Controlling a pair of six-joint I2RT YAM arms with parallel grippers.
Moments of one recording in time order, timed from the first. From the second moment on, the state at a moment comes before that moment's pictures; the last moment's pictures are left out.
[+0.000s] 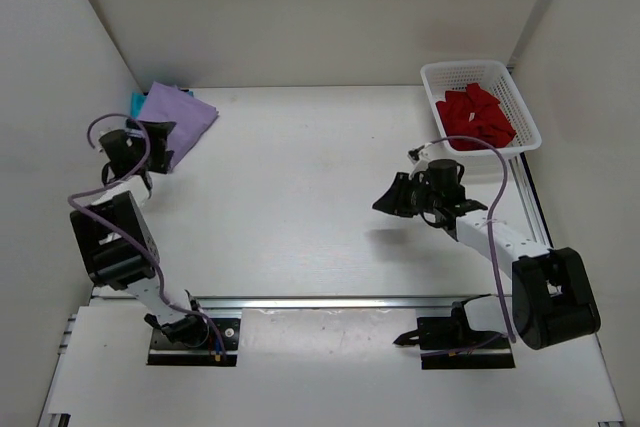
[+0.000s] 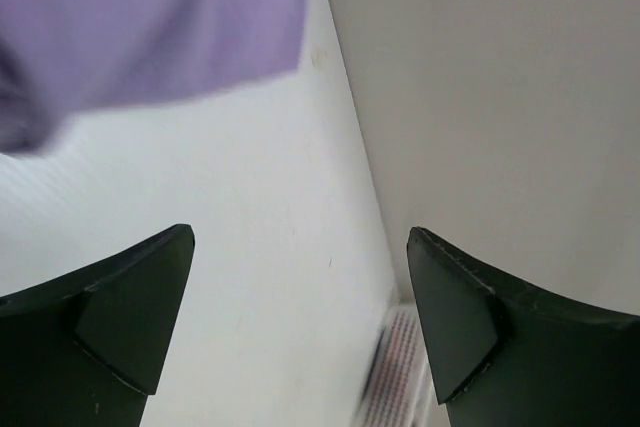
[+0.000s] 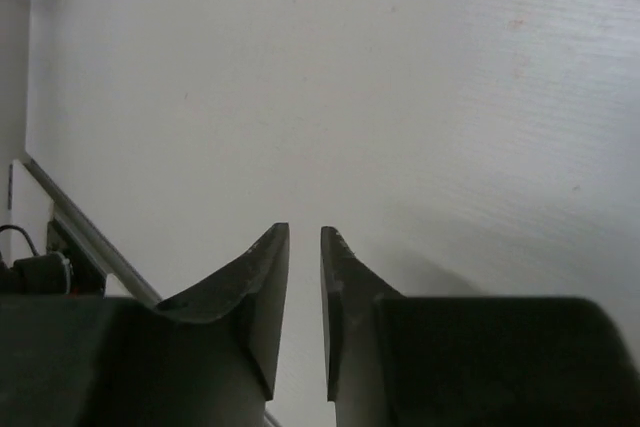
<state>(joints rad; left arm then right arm) 0.45 1.69 0.93 0.34 0.36 -1.16 0.25 1.29 0.57 0.07 -0.55 0.47</state>
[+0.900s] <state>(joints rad) -0.81 1.35 0.34 0.45 0.33 -0.81 -0.29 1.90 1.47 -0.33 -0.12 0.27</state>
